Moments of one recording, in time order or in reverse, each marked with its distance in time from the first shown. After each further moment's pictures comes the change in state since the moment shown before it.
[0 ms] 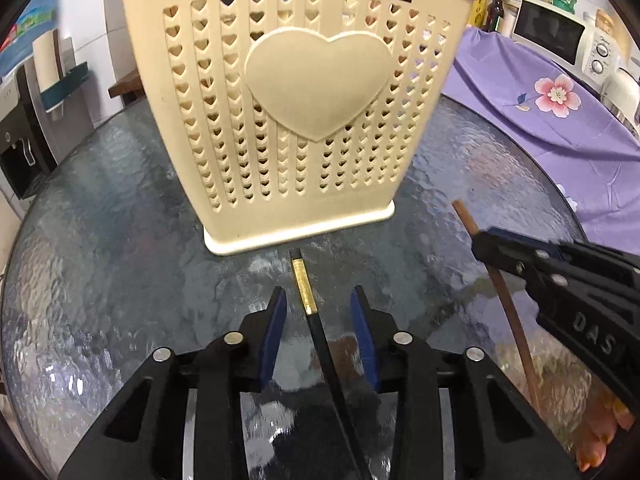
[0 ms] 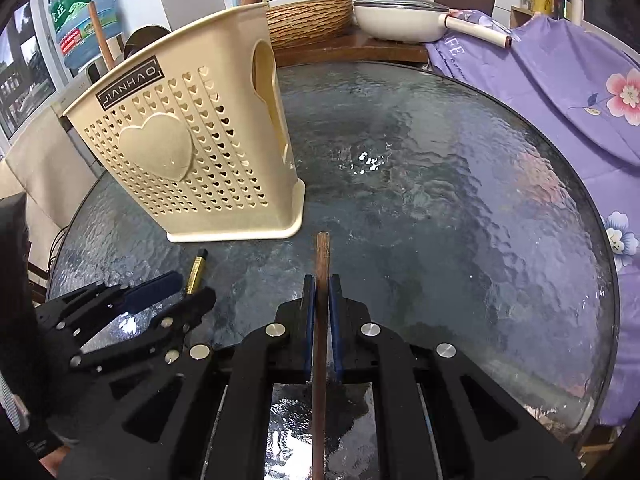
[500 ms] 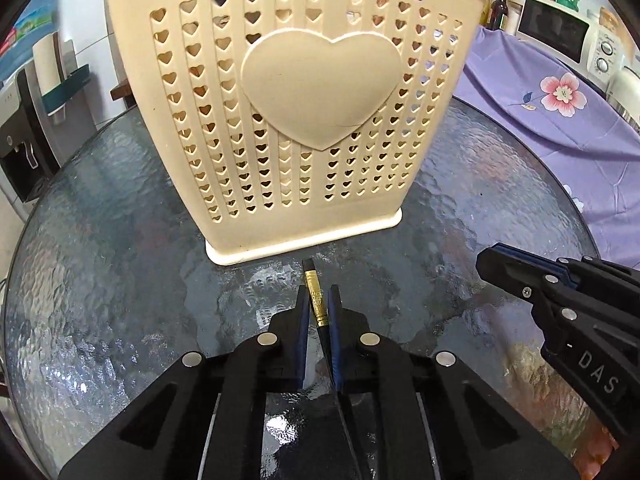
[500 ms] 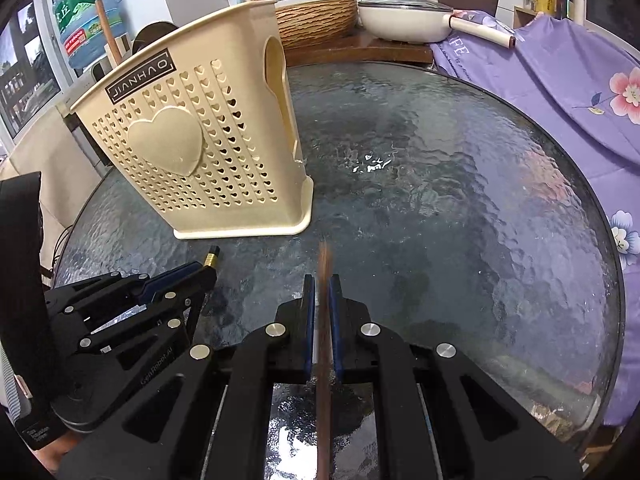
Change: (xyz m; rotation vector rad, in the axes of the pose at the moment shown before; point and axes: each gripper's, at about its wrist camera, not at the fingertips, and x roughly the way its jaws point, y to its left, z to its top) left arm 0.004 0.005 0.010 0.009 0.006 0.016; right arm -0.002 0.004 -0.006 -0.003 -0.007 0.015
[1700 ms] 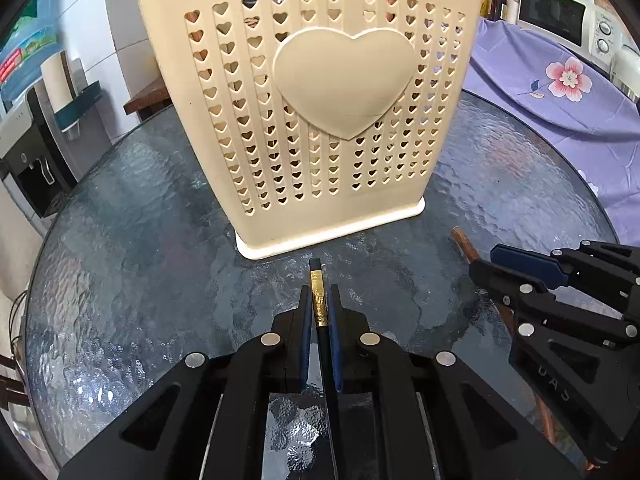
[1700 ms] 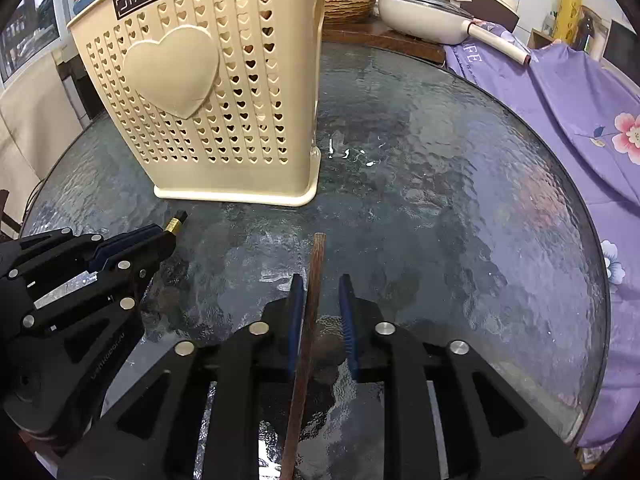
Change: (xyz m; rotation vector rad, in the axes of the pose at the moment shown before) left arm -0.005 0.005 -0.012 0.053 -0.022 0.078; right arm 0.022 0.028 -0.012 -0.140 0.057 -0.110
